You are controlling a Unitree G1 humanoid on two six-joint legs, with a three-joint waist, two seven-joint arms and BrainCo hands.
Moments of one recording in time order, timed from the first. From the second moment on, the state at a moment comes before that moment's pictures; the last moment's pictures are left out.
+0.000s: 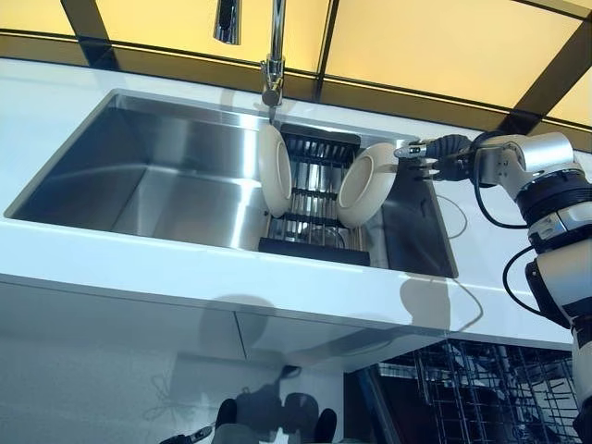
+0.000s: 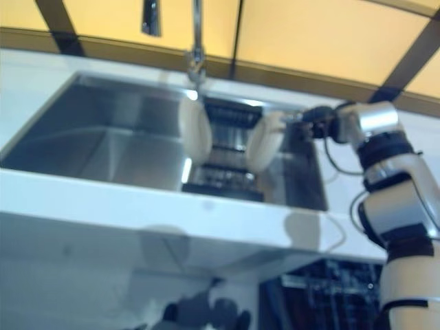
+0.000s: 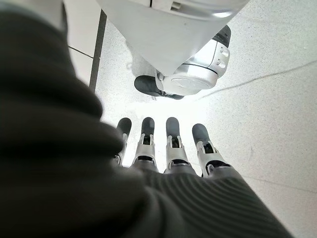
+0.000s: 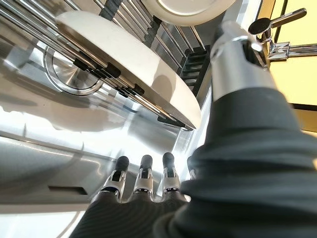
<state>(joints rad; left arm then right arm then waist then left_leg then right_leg) 0.00 0.32 -0.20 1.28 -0.35 0.07 -0.01 -1.33 -0.74 0.59 0.95 0.70 0.71 0.30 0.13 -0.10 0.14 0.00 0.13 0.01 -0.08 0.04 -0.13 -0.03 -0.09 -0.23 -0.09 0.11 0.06</state>
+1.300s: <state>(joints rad) -0.02 0.32 -0.21 1.27 -0.41 0.07 -0.01 -1.26 -0.69 0.58 0.91 0.68 0.71 0.27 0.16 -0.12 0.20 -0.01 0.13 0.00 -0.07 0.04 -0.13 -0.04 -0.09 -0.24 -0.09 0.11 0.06</state>
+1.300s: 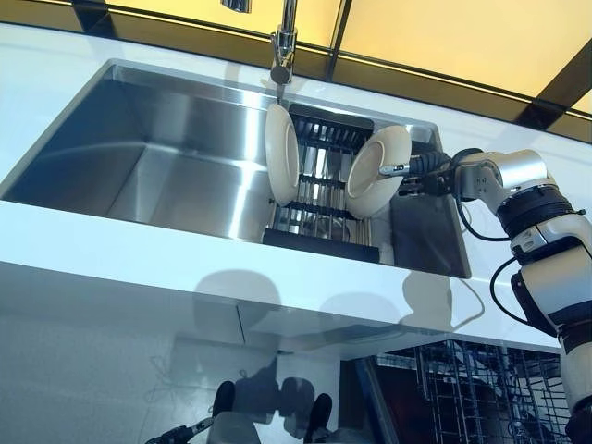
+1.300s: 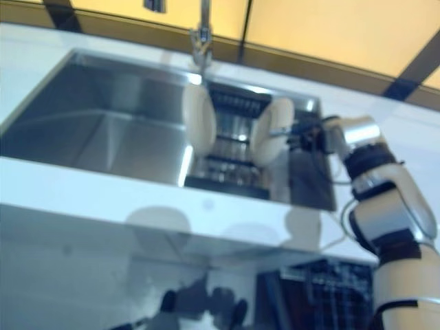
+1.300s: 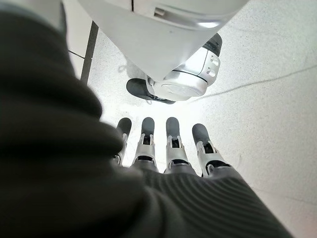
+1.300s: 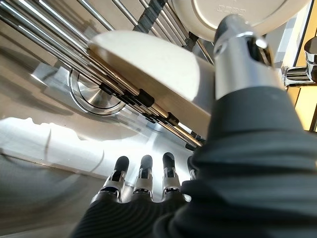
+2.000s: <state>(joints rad) -0.01 0.32 -0.22 1.27 -0.43 0.06 0.00 -1.26 -0.64 0.54 0.91 0.64 0.62 0.15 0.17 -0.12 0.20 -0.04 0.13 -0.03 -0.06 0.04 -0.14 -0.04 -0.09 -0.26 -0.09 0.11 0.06</state>
